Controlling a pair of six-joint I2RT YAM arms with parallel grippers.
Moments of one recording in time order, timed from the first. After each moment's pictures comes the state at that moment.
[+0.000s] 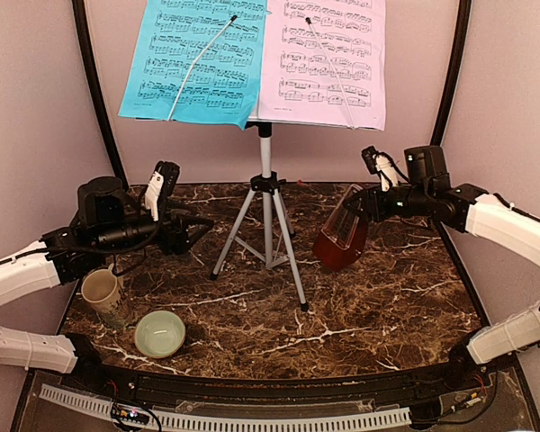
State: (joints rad) left arm -0.69 0.98 0.78 -0.06 0.20 -0.12; right arm 0.47 1.31 1.06 -0.28 -0.24 0.07
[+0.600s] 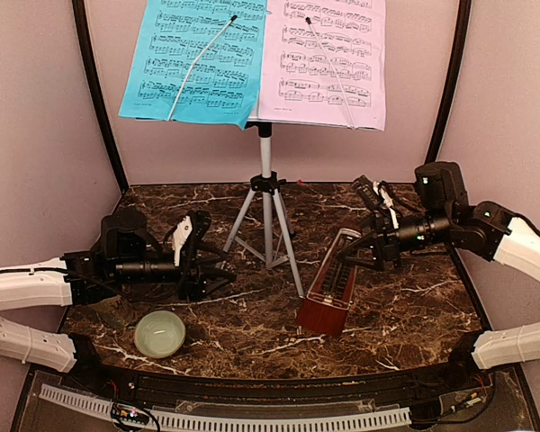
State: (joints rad) left arm -0.88 1.02 0.64 0.08 0.33 0.00; right arm 0.68 1.04 0.96 -0.48 -0.66 -0.03
